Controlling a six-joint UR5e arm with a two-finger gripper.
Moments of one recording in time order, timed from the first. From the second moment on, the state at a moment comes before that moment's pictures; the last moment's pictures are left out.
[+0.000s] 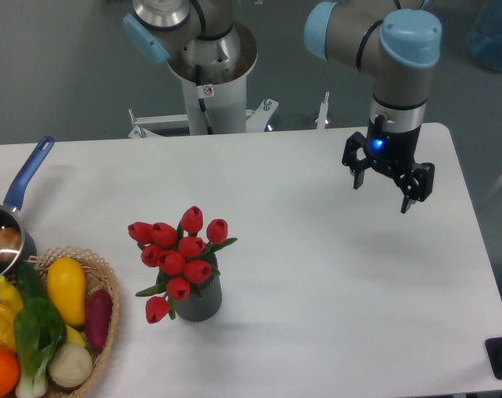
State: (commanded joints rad) arm 2.79 -1.78 -1.73 -0.95 1.44 1.51
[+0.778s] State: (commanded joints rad) arm 2.83 -1.77 -1.83 -0.94 1.34 1.50
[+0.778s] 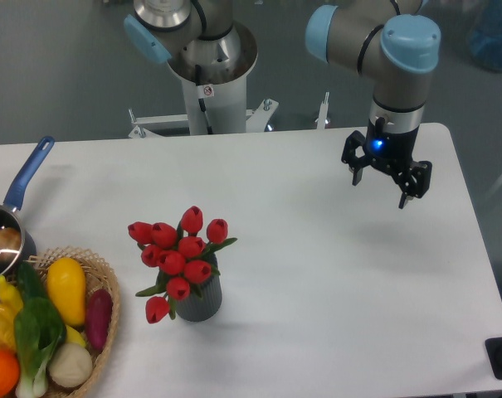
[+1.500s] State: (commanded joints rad) arm 2.72 -1.74 -1.91 -0.95 0.79 1.35
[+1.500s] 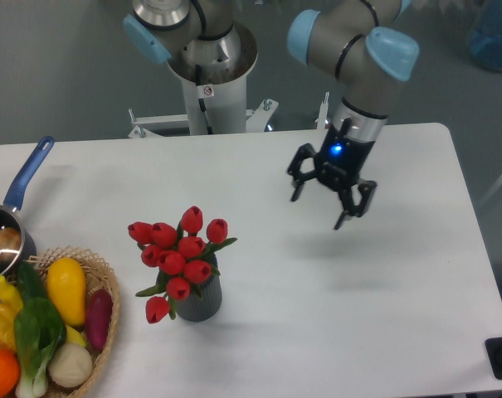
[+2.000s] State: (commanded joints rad) arm 2.66 -1.76 -1.90 -0.95 0.61 1.29
